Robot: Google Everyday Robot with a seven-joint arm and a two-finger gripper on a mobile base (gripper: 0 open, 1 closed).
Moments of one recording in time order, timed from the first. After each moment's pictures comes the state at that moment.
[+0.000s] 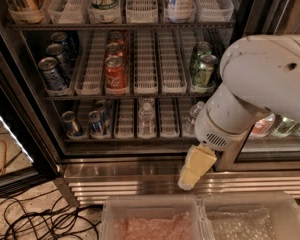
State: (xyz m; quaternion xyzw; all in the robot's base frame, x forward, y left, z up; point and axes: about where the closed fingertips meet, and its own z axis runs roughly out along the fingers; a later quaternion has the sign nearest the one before) arm 0.433 -0.112 0.819 -0.54 0.83 0.04 0.14
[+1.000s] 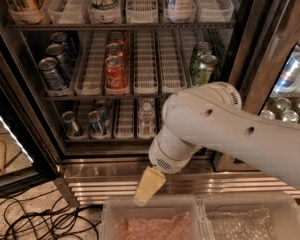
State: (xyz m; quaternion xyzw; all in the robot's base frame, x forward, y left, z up) arm 0.434 -0.023 0.742 -0.53 0.83 0.08 0.15
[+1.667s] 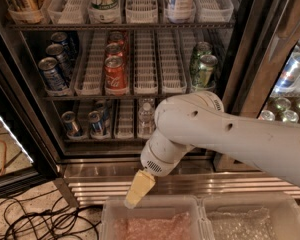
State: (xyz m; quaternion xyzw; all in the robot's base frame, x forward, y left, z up) arm 0.437 0.006 0.707 -0.51 0.84 0.13 0.13
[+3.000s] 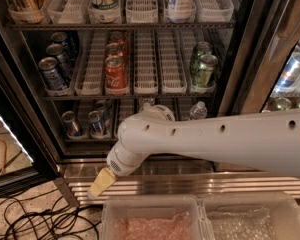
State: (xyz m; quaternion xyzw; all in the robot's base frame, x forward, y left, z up) arm 0.477 0.104 0.649 -0.43 0.87 0.17 0.16
